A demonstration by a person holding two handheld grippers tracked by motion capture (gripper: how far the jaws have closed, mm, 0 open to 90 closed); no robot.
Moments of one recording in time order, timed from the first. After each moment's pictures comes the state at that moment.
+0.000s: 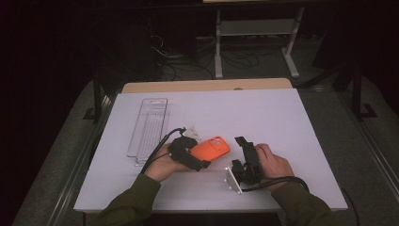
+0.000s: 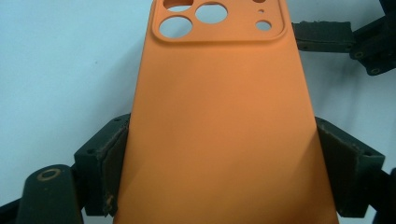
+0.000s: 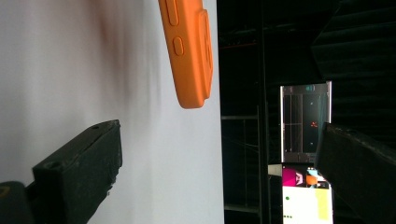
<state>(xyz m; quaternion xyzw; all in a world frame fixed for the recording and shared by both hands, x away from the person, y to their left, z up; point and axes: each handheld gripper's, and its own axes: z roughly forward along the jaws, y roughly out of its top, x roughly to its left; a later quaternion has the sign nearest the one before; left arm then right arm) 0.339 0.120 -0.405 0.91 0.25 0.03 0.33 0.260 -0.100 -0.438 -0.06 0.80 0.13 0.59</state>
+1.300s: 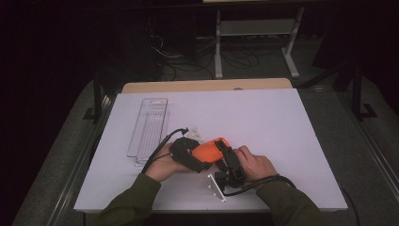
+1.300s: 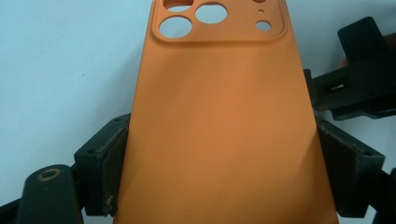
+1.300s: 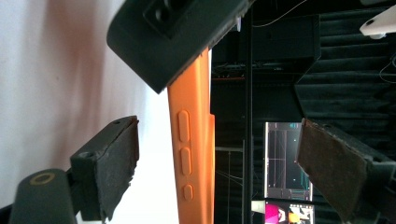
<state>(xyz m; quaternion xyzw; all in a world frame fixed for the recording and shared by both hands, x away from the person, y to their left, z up) 0.334 0.114 -0.403 0.91 0.23 0.03 0.35 0.255 -0.056 -0.446 -0.12 0.77 0.17 0.61</state>
